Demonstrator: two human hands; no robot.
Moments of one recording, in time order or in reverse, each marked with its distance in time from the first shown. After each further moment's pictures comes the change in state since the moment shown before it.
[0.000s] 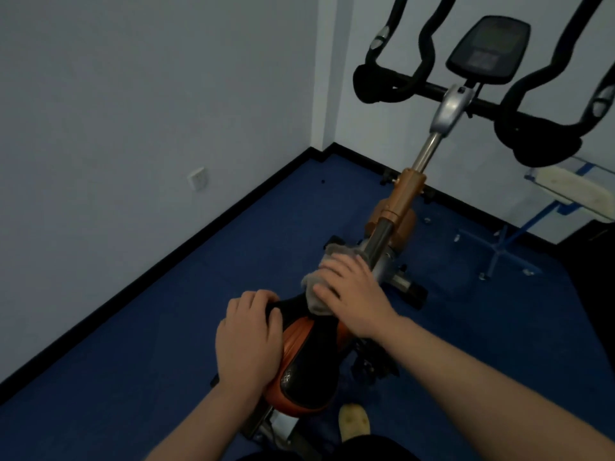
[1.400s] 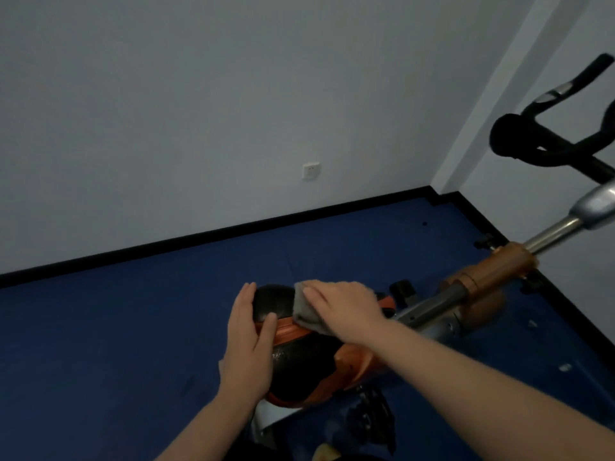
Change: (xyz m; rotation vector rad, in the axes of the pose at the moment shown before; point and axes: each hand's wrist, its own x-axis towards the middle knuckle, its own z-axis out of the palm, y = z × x) left_hand -0.064 0.038 0.027 -0.506 0.344 -0.570; right_hand 0.036 -0.029 -0.011 -0.178 -0.312 -0.507
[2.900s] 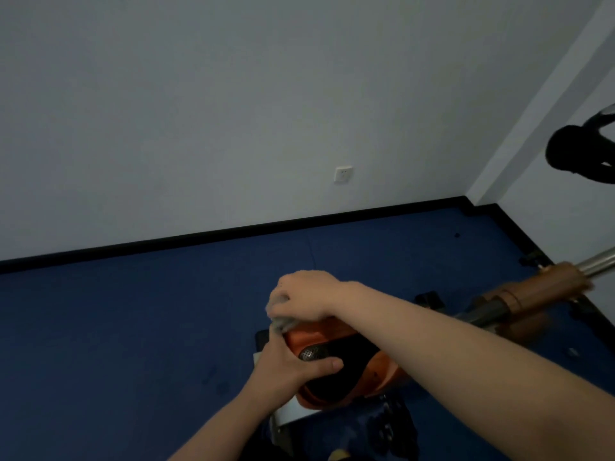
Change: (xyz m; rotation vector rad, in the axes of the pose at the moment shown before) left_hand -0.007 -0.013 -0.017 -0.209 -0.286 -0.276; right_hand 0.073 -0.082 0.000 0.012 -0.448 -0.328
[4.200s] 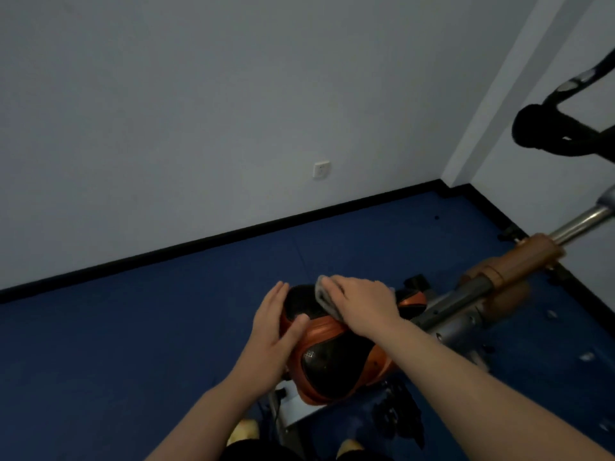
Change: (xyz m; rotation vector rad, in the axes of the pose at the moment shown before) left_hand 0.014 0.020 -0.030 0.228 -0.090 0.252; right_hand -0.071 0.030 0.031 0.082 0.403 0.517
